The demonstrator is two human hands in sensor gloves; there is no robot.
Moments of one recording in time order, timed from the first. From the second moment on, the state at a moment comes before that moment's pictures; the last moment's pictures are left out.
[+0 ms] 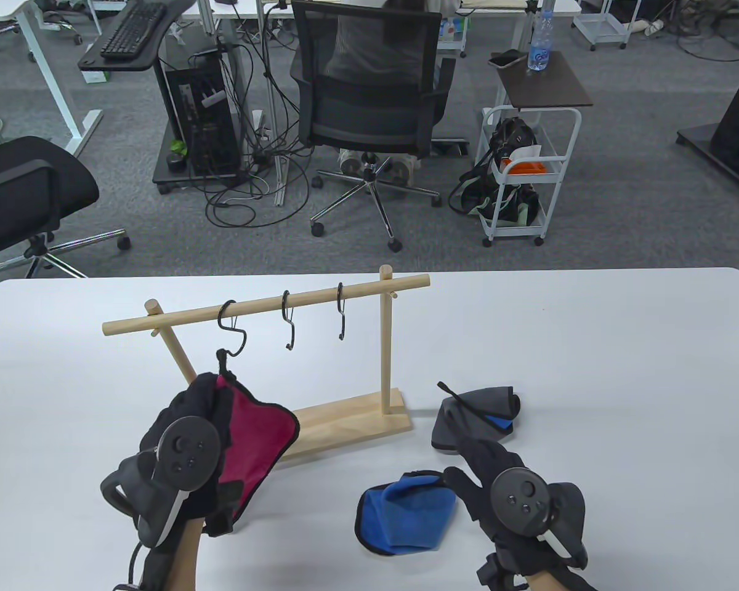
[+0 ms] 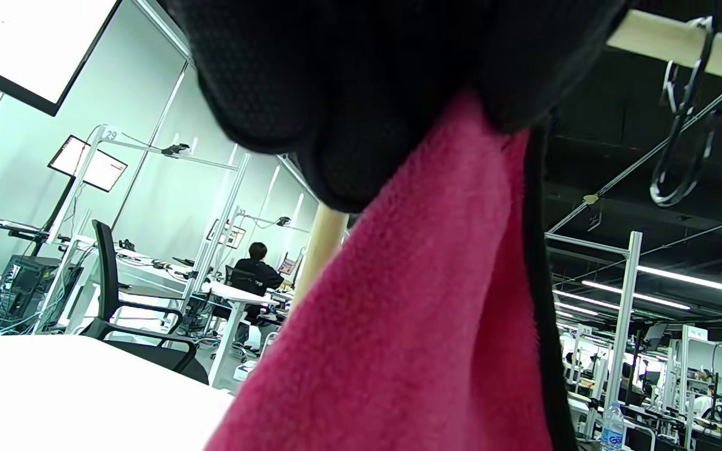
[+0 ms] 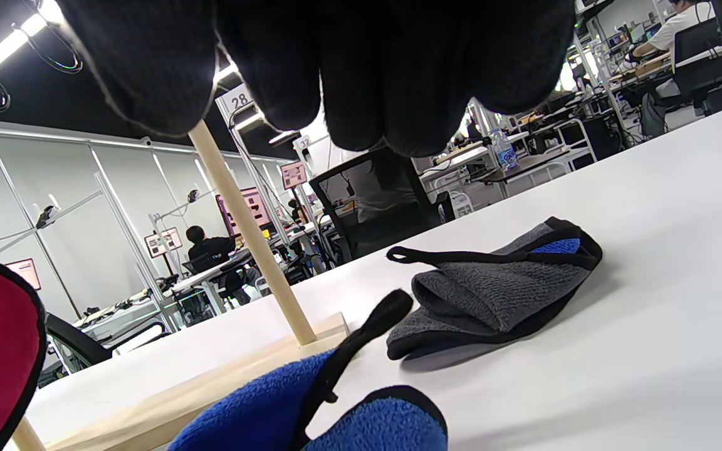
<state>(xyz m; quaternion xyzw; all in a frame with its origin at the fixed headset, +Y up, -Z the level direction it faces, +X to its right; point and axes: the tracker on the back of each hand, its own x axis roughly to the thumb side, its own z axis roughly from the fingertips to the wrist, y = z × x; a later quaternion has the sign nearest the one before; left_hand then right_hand) -0.243 -0.578 -0.282 0.23 0.13 0.13 0.95 0.156 -0.677 -0.283 0.07 -0.08 0.97 0.24</state>
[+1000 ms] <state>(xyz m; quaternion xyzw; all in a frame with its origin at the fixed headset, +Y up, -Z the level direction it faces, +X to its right) -0.231 -0.679 -0.281 0.04 0.10 0.15 0.98 0.153 -0.678 -0.283 0.07 -0.07 0.97 0.23</state>
